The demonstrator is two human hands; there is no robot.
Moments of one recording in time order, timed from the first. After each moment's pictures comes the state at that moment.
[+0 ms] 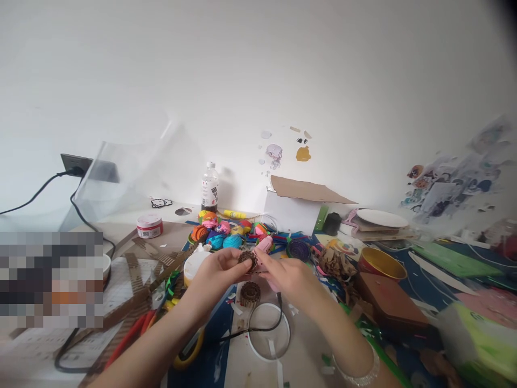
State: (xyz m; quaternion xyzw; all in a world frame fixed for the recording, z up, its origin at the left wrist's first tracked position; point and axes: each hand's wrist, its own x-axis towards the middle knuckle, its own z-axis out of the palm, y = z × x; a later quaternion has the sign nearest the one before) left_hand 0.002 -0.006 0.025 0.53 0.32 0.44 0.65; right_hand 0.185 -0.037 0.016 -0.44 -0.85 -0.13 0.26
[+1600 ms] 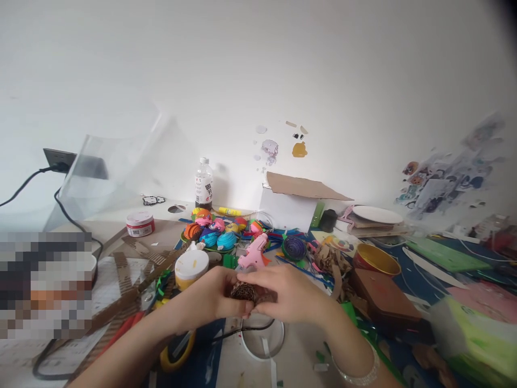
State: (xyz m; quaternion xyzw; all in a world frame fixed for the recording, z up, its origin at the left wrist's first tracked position) left_hand -0.009 -0.006 0.026 0.76 0.24 0.16 0.59; right_hand 0.179 -0.056 0.041 -0.41 -0.89 0.06 0.20
